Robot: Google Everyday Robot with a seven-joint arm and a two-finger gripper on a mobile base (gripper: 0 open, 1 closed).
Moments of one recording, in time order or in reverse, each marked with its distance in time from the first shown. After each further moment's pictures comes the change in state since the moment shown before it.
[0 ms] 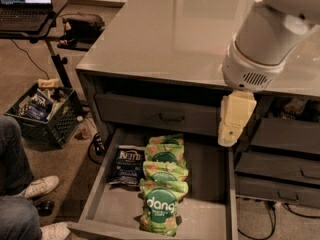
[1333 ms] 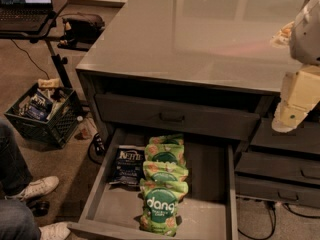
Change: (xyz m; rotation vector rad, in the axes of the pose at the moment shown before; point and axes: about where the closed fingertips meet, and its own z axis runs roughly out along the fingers) arm 0.064 -0.006 -0.082 0.103 -0.027 0.062
